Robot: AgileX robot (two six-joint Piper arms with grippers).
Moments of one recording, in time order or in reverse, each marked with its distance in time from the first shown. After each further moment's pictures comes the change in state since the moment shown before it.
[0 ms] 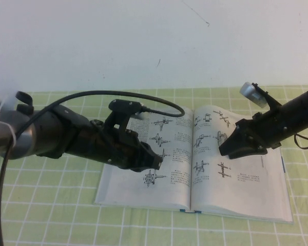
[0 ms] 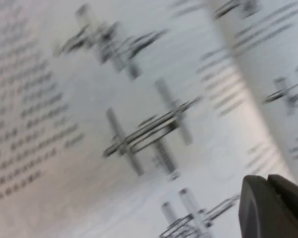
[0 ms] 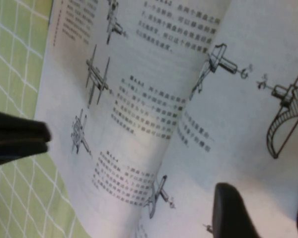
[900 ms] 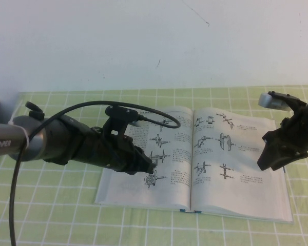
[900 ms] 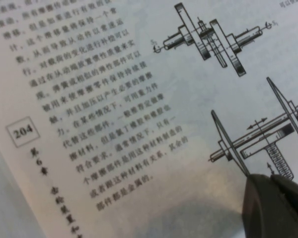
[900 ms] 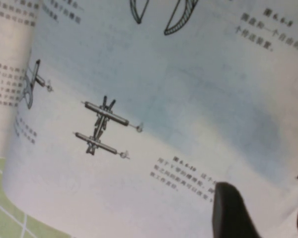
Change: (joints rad) right arm -0.034 -0.091 0.000 -0.436 0.054 0.202; left arm 0.000 0.087 -0.002 -0.051 -0.146 0.131
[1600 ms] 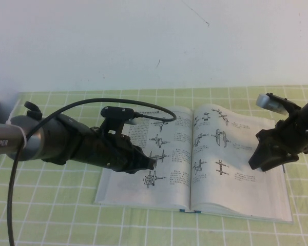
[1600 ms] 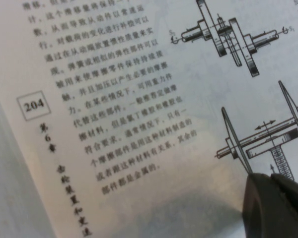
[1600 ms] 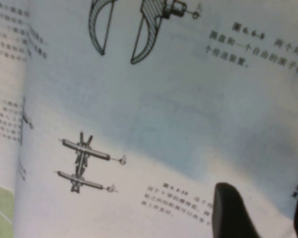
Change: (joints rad) right arm -0.008 0.053 -0.004 0.089 -0.024 0.008; left arm 0.000 0.007 -0.002 0.036 -0.017 -0.130
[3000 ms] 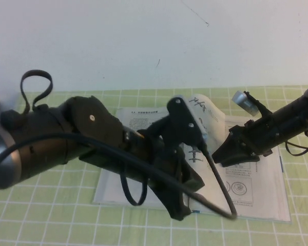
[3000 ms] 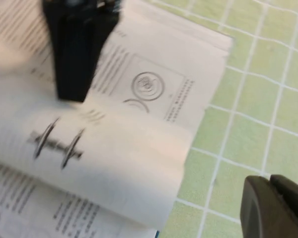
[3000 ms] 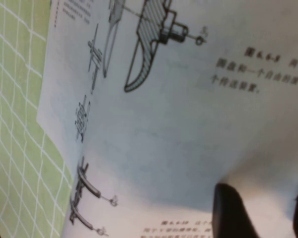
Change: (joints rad) right arm 0.068 0.101 -0.010 0.370 -0.005 -0.221; left arm -0.265 -0.379 0.003 0.368 0.228 0.038
